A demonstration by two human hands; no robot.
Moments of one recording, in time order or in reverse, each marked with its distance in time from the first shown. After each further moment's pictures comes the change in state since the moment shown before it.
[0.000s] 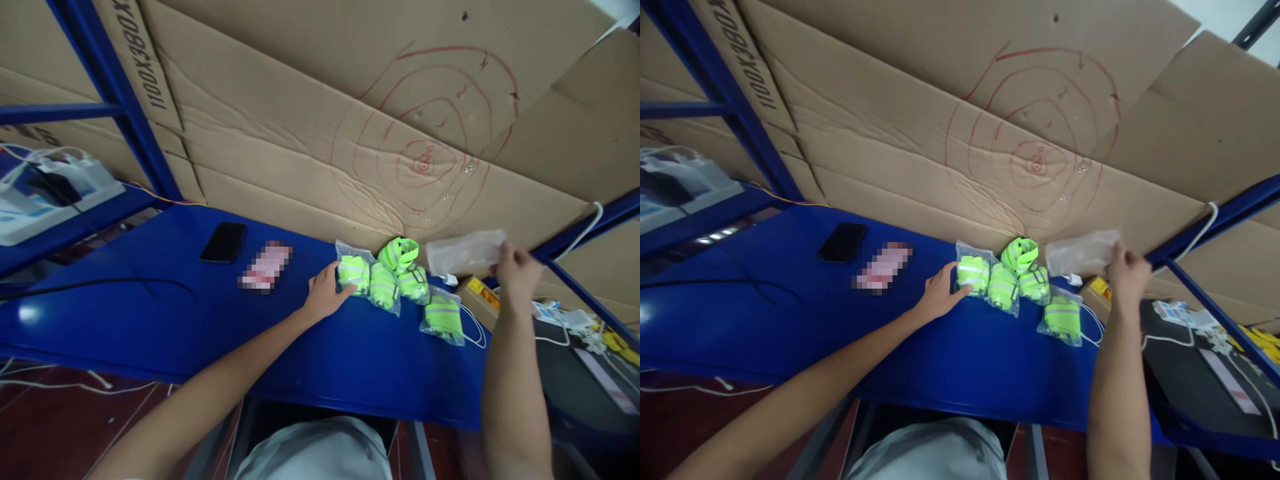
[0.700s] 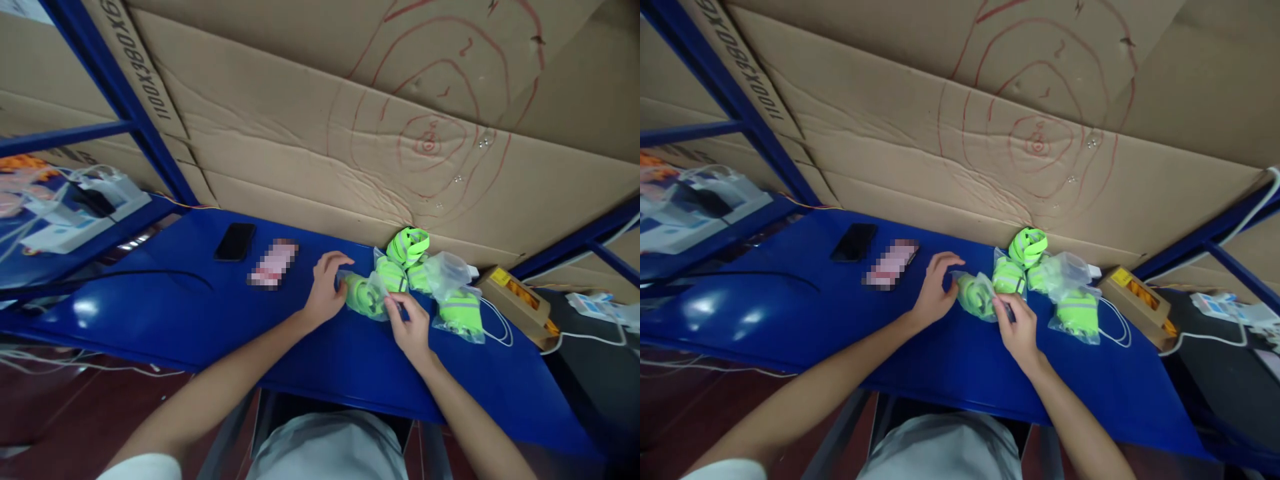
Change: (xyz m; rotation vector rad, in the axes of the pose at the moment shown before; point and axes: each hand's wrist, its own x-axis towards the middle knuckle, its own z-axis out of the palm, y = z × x) left_hand -0.016 0.029 -0.018 0.067 0.040 0.398; right_hand -0.215 -0.120 0.023 0.823 -0.586 -0.033
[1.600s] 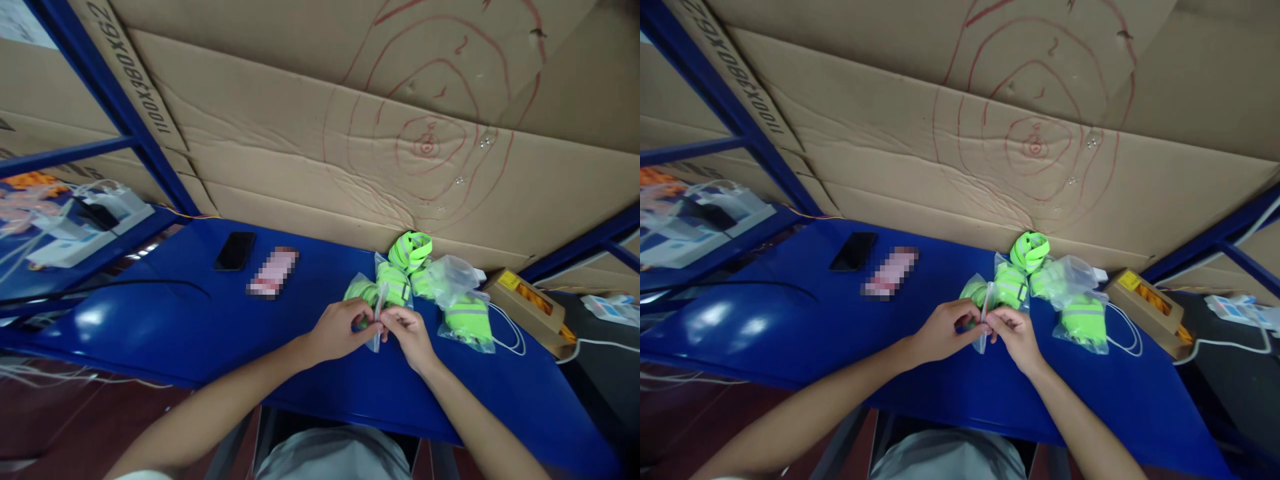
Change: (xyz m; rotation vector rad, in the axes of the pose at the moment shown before) left_hand -0.023 0.035 0.013 0.123 -0.375 -0.004; right_hand 0.004 -0.005 0.005 0.516 -0.272 0.346
